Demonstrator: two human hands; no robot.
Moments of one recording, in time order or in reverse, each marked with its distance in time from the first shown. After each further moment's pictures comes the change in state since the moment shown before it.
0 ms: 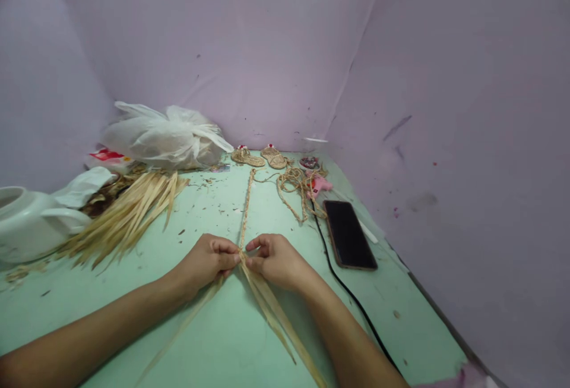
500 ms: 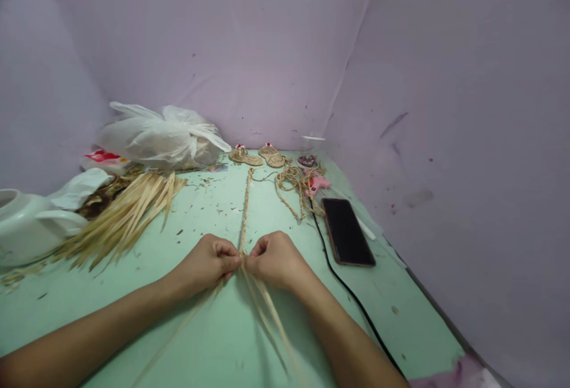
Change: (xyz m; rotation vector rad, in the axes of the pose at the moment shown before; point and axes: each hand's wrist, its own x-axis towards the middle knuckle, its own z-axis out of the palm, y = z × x) left_hand -0.001 0.000 0.003 0.183 -0.005 0.010; right_hand -0.004 -0.006 0.005 -0.394 0.226 0.102
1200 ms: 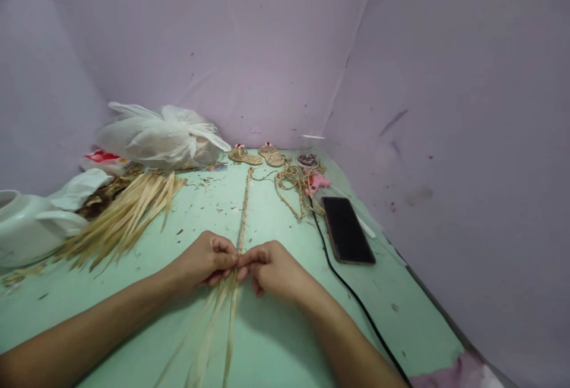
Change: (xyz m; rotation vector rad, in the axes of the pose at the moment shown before) left_hand -0.003 0.014 -0.008 -0.138 -0.097 -0.101; right_hand -0.014 0.002 -0.001 0.420 -0.314 -0.094
